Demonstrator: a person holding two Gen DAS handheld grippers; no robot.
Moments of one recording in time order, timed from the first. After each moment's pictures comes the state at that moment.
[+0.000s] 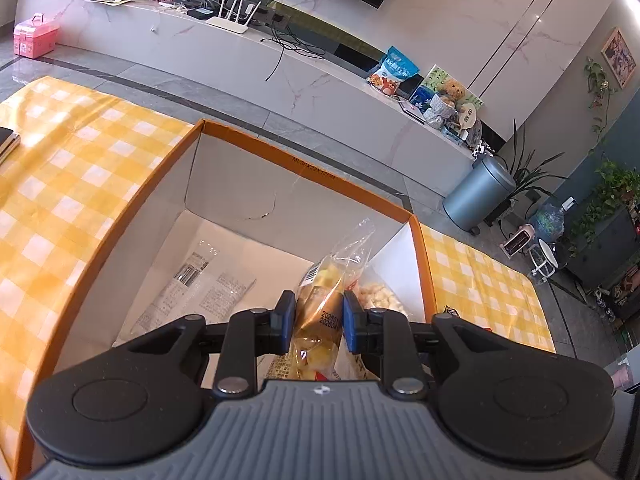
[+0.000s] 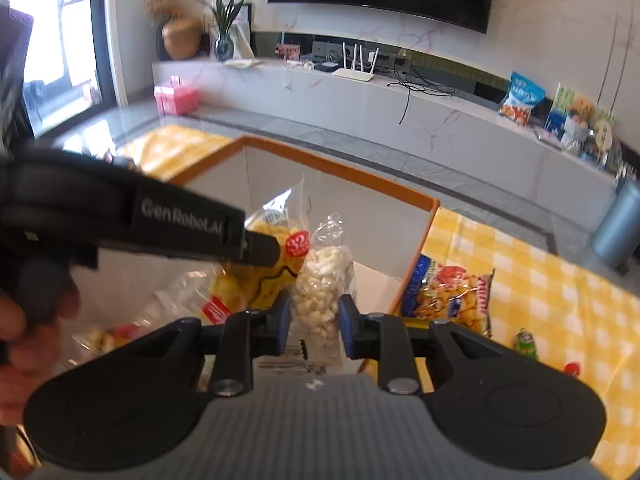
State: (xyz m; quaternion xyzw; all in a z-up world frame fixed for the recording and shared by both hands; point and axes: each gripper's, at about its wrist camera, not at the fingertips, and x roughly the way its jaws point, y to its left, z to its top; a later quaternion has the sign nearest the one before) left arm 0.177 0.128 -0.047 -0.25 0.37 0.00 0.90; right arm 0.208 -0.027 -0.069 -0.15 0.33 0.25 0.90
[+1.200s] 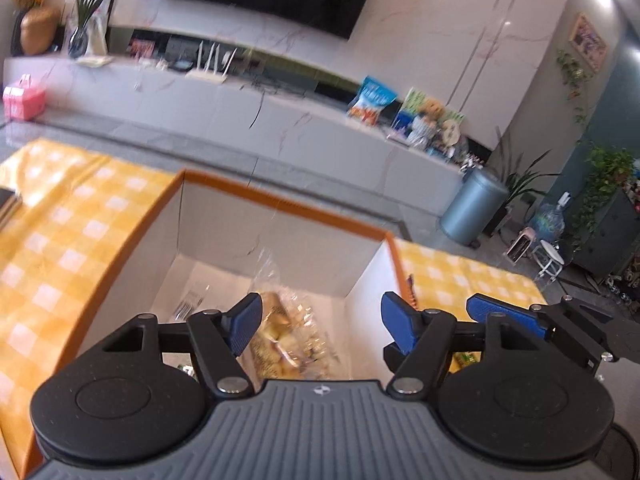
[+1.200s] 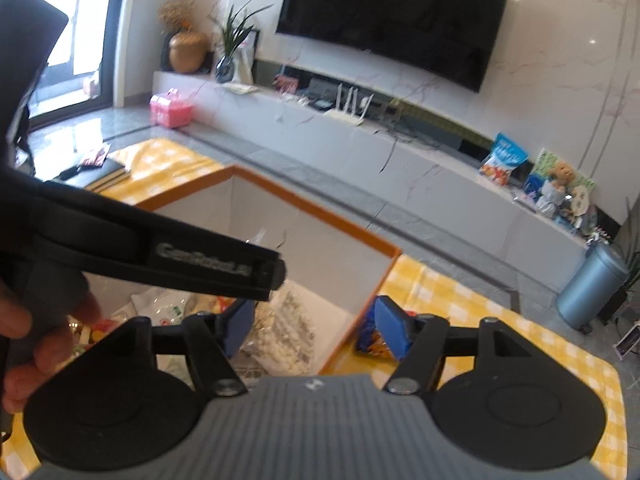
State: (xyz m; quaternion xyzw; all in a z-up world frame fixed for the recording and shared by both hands) left arm 0.153 0.104 -0.019 -0.18 0.30 -0.01 0.94; right arm 0.178 -0.040 -0.053 -0.20 0.24 0.23 0.92
